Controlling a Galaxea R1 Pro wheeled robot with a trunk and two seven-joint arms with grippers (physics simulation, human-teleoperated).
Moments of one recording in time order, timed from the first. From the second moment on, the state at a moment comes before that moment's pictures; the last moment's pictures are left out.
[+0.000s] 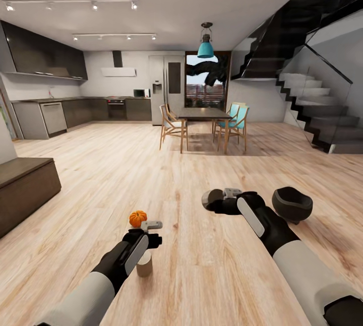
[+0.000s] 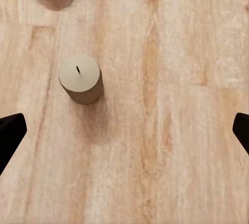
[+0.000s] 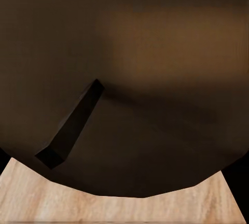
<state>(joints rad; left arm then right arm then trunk) -0.67 -0.10 -0.30 -0.68 0.43 0.61 0.35 -0.82 -0.09 0.35 -0.91 -0.56 0.86 -0.08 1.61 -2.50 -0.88</state>
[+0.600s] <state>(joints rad) -0.67 -0.10 -0.23 -0.68 0.43 0.61 0.35 -0.82 -0.09 0.35 -0.99 -0.57 0.87 -0.08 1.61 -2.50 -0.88</state>
